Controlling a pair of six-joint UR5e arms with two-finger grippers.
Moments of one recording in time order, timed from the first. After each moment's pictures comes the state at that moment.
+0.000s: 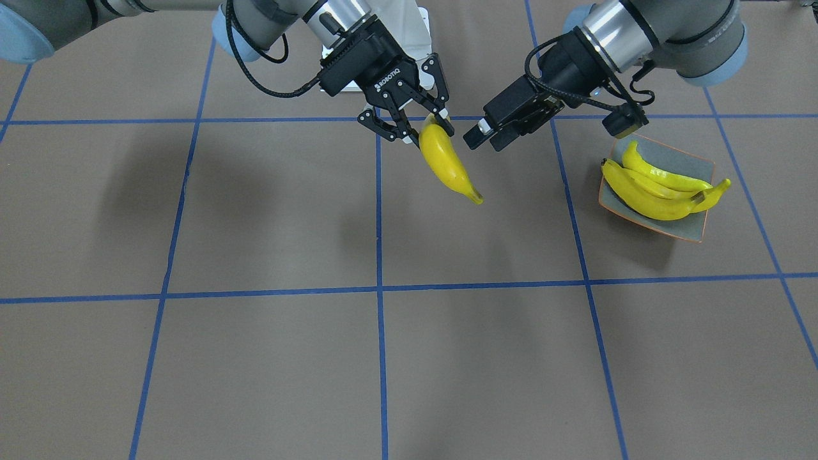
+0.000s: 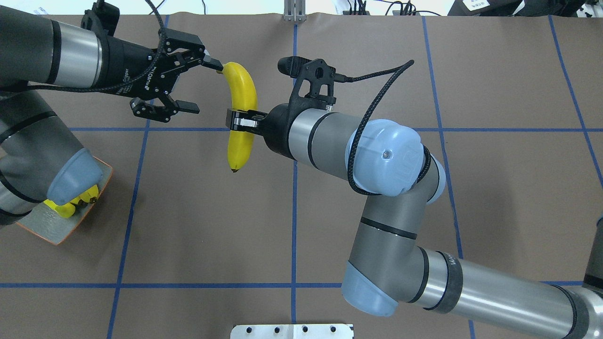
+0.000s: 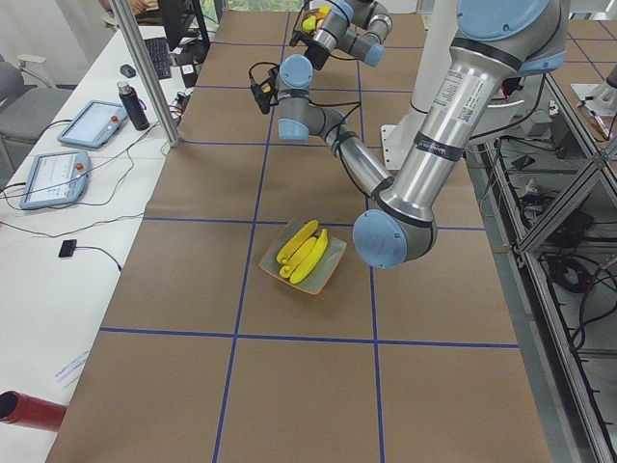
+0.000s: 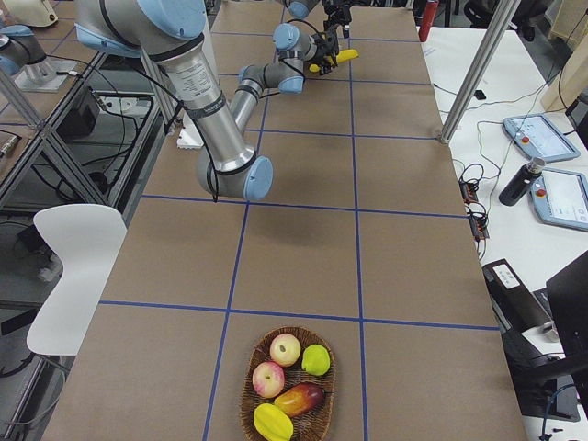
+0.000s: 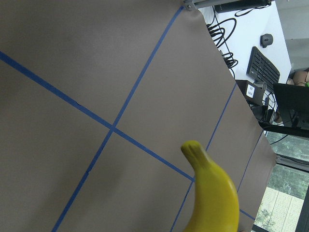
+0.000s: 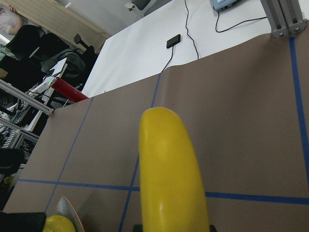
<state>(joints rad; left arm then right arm) -0.86 -2.03 -1.85 -2.41 -2.17 -2.03 0.44 -0.85 1.78 -0.91 1.46 1.32</state>
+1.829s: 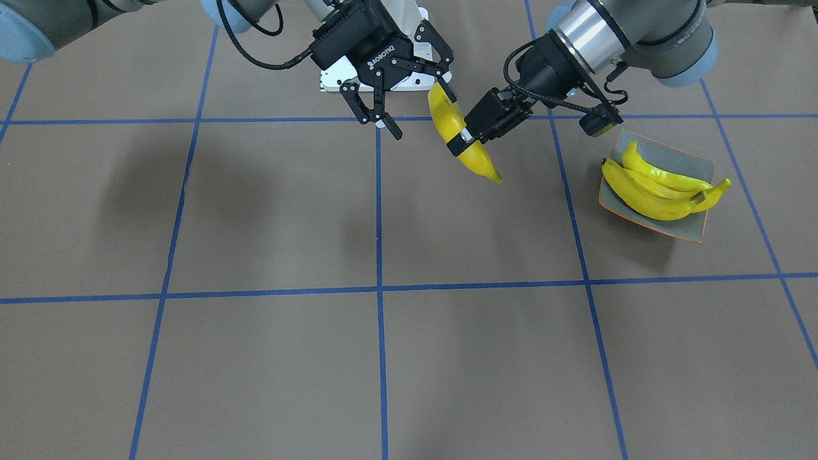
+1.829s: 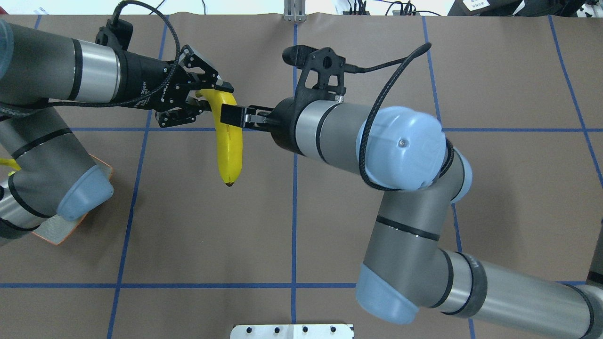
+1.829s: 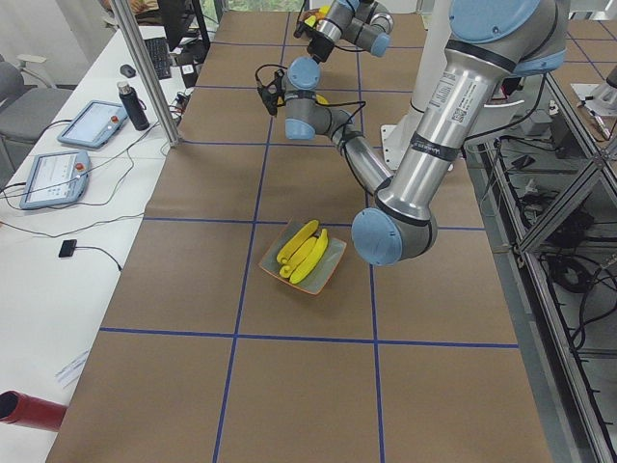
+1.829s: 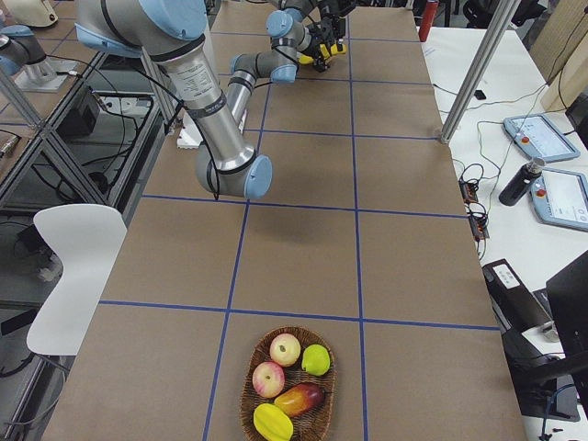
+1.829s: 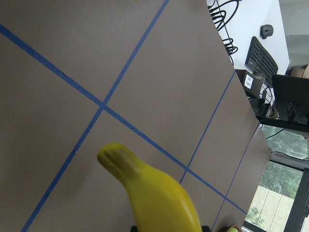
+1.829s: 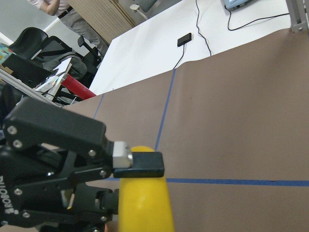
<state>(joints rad) -0.83 -2.00 -1.86 -2.40 -2.10 -2.08 0.50 -0.87 1.91 -1.12 1.54 1.31</state>
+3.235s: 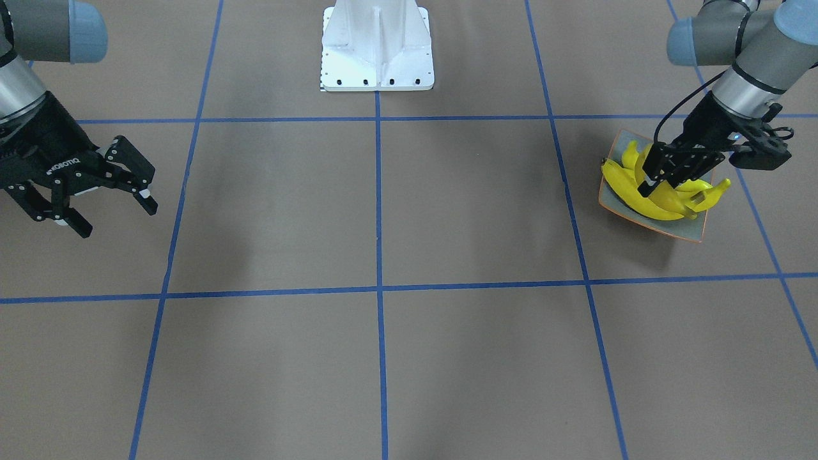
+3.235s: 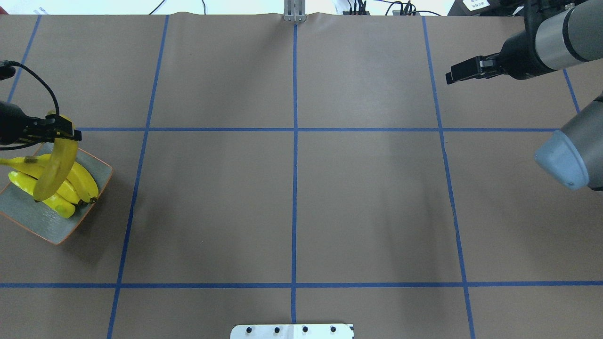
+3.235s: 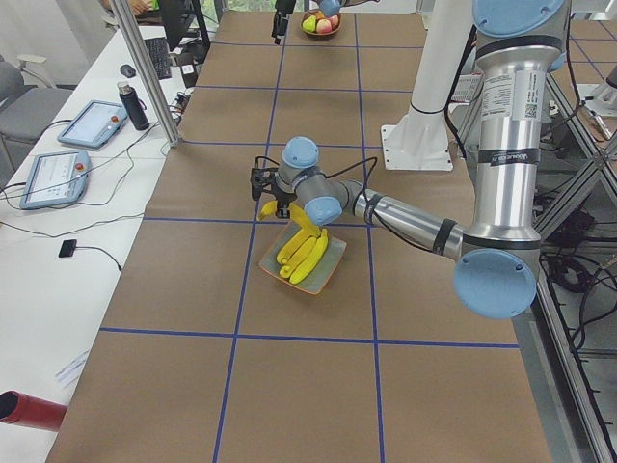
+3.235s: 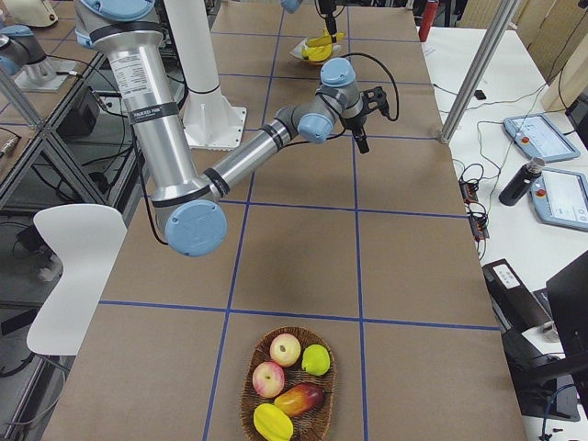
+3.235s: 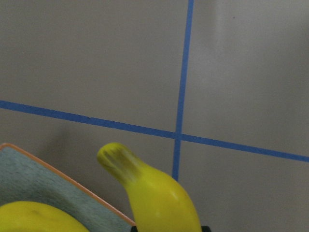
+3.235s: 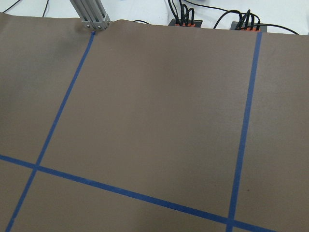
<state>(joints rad) -1.01 -1.55 -1.87 -2.19 -2.15 -1.03 1.04 -1.31 1.92 -1.22 2.11 0.74</state>
